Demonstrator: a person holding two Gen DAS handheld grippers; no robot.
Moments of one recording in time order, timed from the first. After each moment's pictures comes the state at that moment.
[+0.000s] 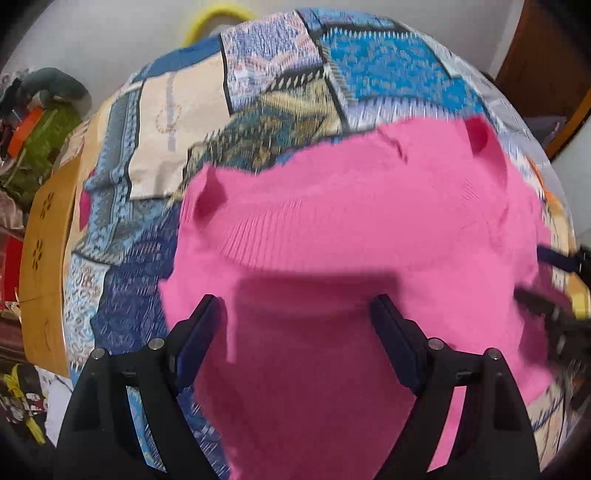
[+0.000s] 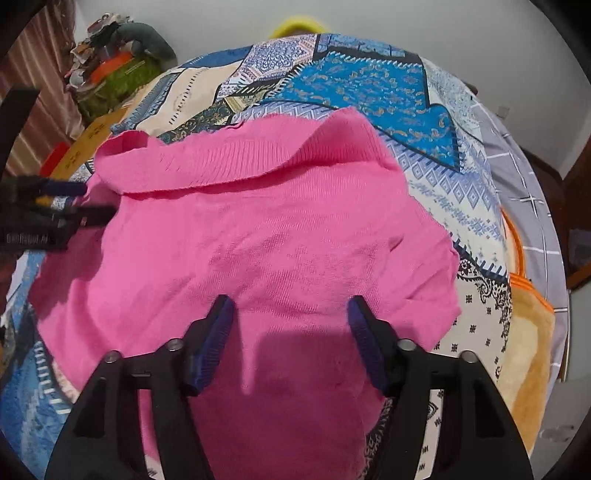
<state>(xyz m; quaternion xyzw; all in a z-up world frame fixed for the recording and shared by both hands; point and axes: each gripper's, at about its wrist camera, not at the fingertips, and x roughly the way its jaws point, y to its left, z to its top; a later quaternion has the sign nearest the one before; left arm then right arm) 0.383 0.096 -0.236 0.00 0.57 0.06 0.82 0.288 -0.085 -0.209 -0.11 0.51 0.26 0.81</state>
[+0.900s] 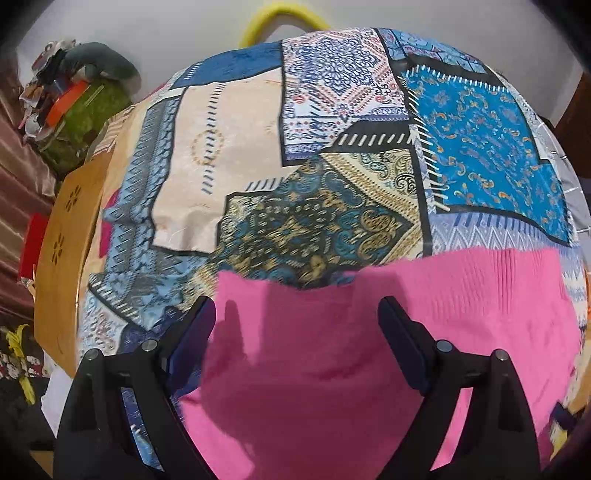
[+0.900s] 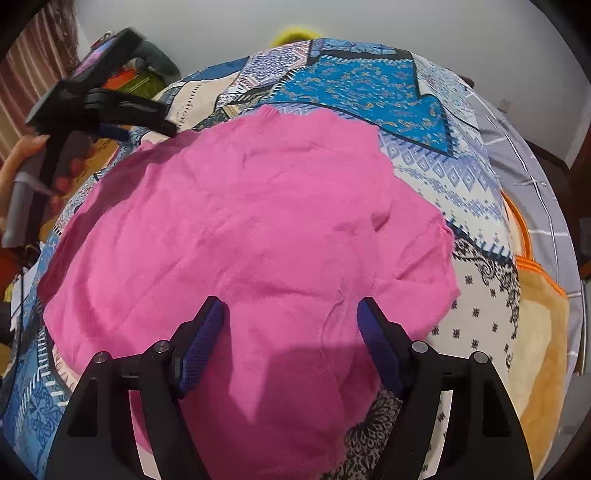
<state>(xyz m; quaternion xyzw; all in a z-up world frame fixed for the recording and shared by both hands) 0.480 0.135 -0.237 -0.03 0.56 0.17 0.81 0.279 -0.109 -0.215 -0.06 0.51 0.27 0.81</state>
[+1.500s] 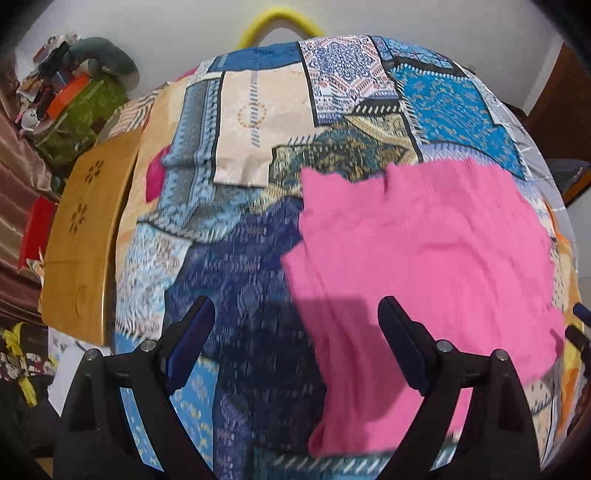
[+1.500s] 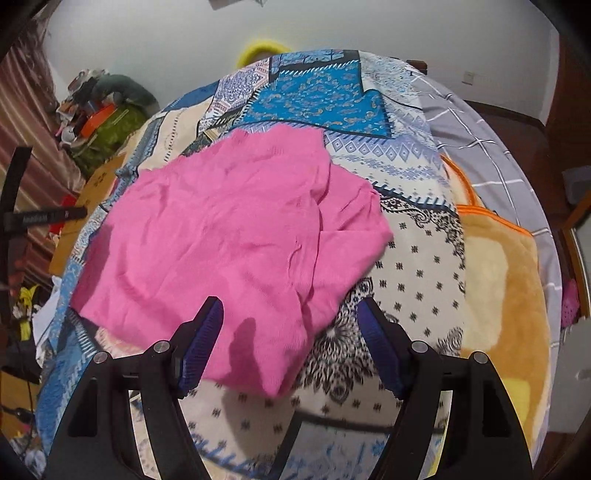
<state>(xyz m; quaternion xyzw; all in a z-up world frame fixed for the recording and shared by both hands) 0.337 0.166 -0.188 -0.04 0.57 0.12 0.81 0.243 -0.159 -0.172 0.00 0.52 0.23 0.82</state>
